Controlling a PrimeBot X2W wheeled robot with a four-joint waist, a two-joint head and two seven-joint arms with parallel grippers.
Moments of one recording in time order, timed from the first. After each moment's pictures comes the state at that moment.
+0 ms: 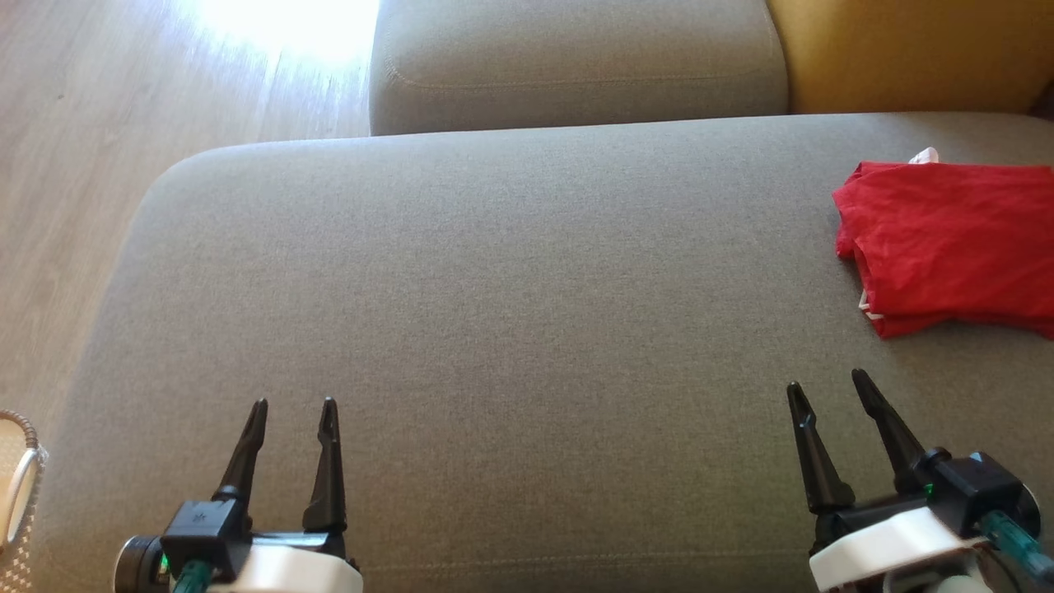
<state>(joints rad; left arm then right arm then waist) 0.18 0.06 -0.15 -0.02 -0.11 0.05 -0.25 0.11 -0.04 -0.04 0.07 0.11 0.13 -0.25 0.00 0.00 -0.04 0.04</state>
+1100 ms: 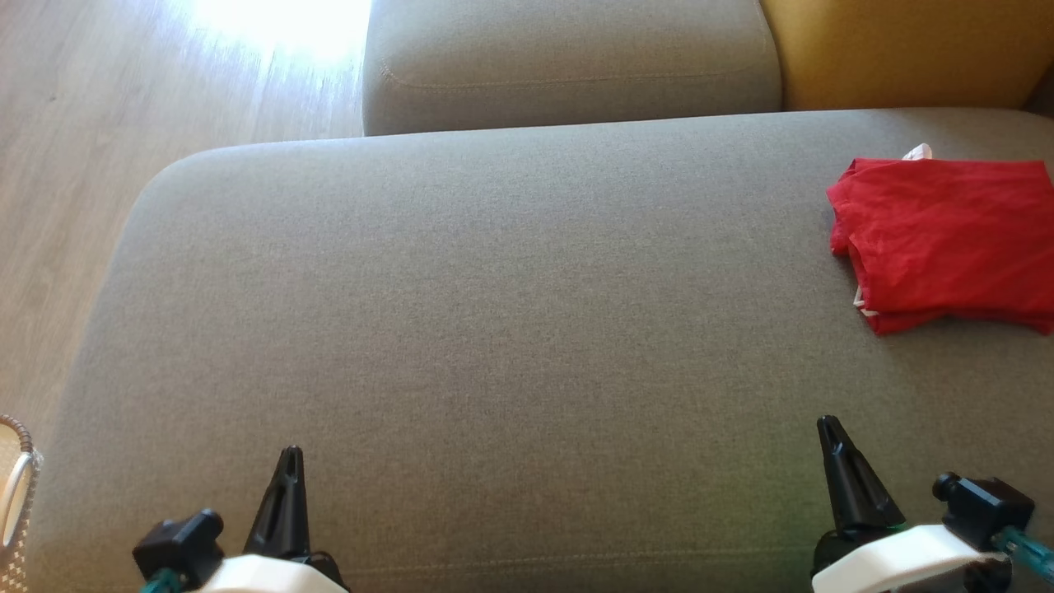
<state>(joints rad) 0.19 0.06 -0.15 0.11 -0.39 0.02 -0.20 0.13 -0.04 -0.03 0.18 0.39 0.13 -0.20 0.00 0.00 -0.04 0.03</state>
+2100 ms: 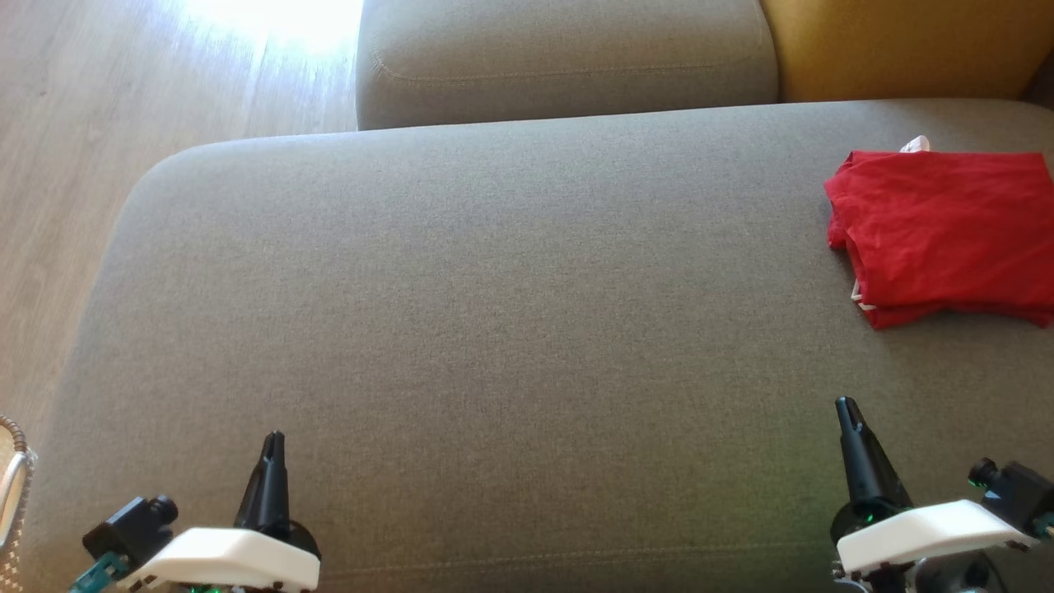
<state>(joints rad) 0.13 0.06 -0.11 0.15 -0.75 -0.02 -0.13 0.08 -0.05 -0.04 0.20 0.74 0.13 -0.12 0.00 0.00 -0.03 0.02</state>
